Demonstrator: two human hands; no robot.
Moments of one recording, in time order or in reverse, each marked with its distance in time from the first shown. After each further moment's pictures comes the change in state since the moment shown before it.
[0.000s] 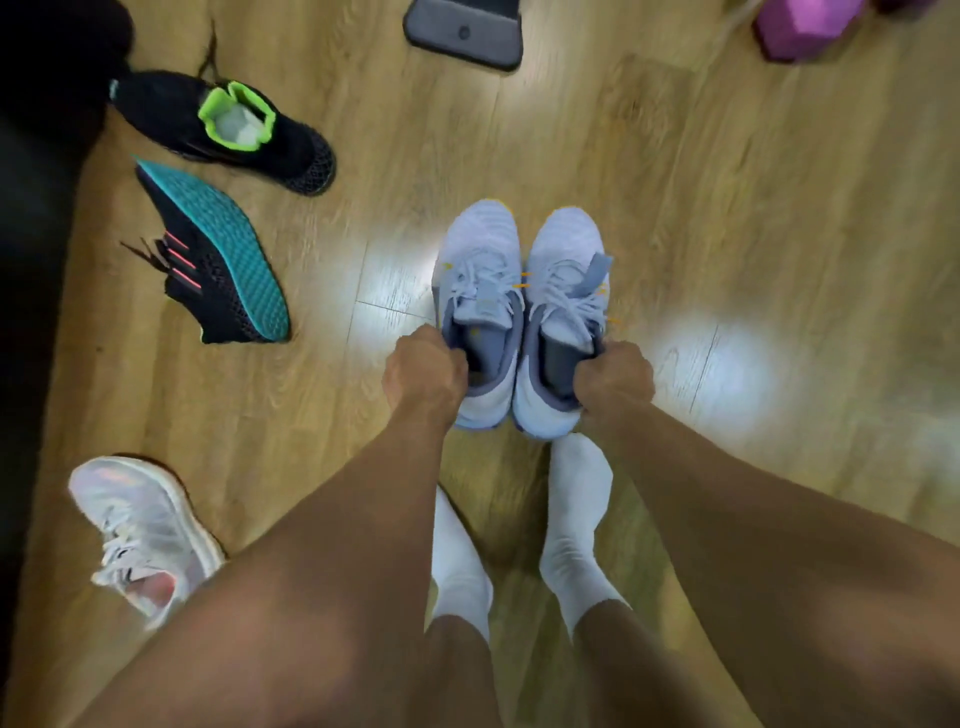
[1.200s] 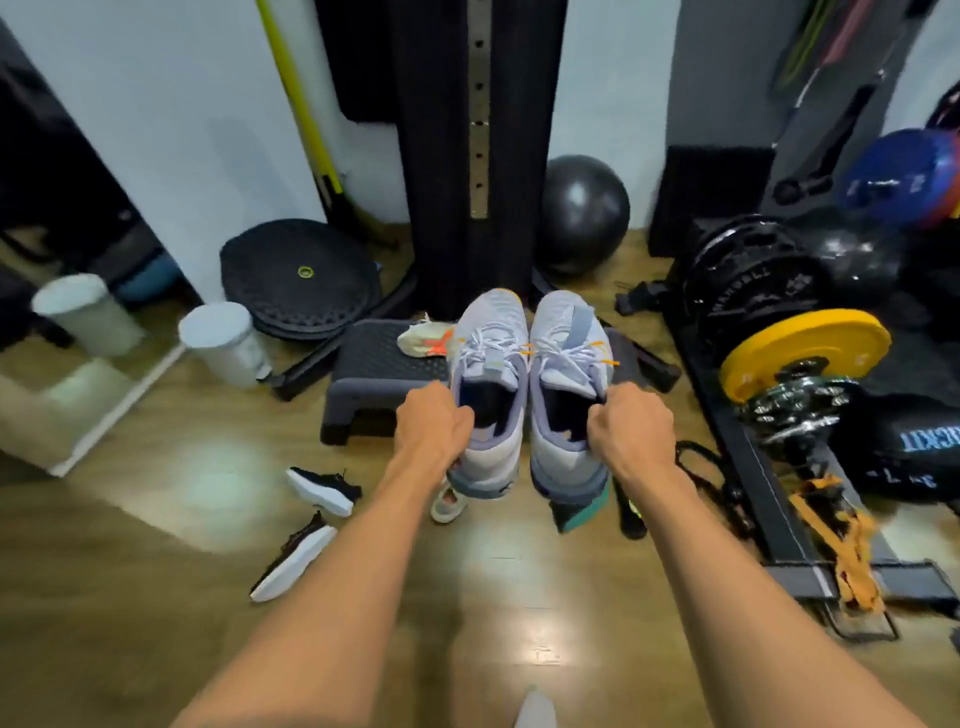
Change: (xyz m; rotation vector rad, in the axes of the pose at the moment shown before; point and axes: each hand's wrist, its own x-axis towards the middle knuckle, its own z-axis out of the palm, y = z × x) left_hand -0.706 -0.085 -0.384 -0.726 0.915 -0.667; right_hand -0.709 -0.080 -0.335 -0.646 0.101 -1.724
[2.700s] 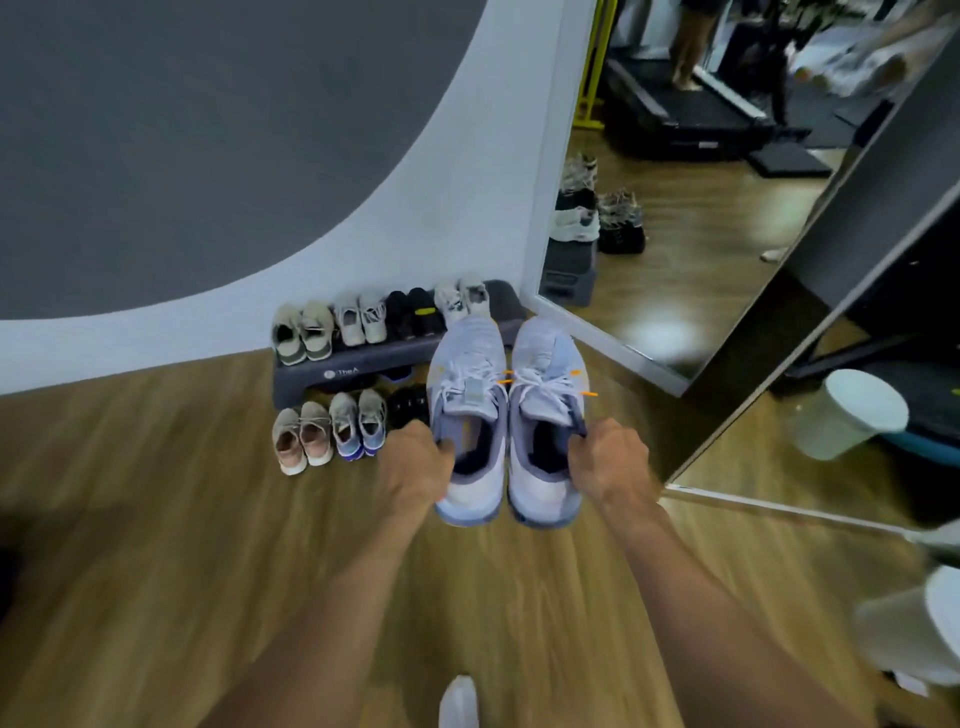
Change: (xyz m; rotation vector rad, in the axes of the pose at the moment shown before) left_hand -0.130 -0.948 -0.499 -0.455 0.810 -1.293; right_hand -0.572 -0.960 0.431 -0.148 -0.683 -1.390
